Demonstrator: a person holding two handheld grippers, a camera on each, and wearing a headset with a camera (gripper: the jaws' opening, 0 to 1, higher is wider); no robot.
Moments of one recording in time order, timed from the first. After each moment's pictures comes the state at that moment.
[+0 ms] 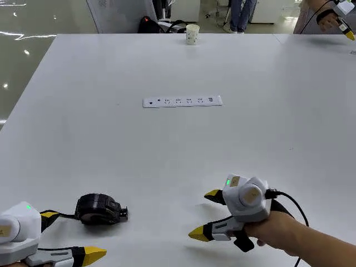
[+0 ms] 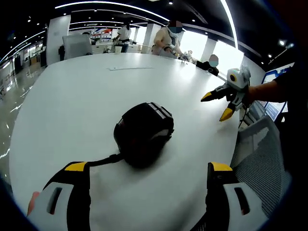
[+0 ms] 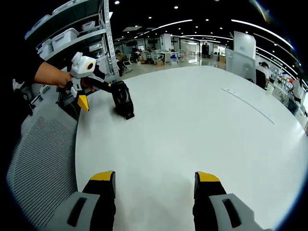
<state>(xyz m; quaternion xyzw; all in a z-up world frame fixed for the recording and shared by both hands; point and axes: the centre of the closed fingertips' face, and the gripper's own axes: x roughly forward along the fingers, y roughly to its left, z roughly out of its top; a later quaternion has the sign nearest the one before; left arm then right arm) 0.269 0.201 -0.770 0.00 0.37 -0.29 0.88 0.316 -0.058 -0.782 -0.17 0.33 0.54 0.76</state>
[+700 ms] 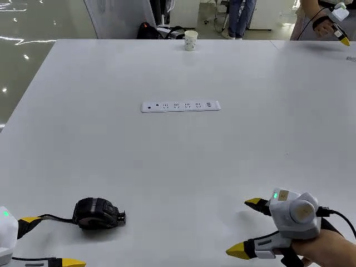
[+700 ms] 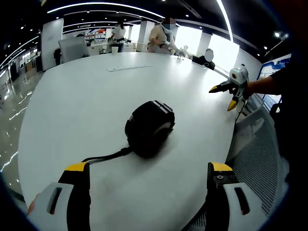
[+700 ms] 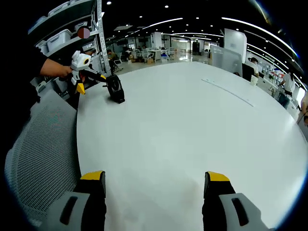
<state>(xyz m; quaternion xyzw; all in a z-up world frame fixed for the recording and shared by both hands) 0.257 0.223 -0.756 0.03 0.37 -0.30 0.88 0.304 -0.143 -0.776 -0.18 0.34 0.51 0.77</state>
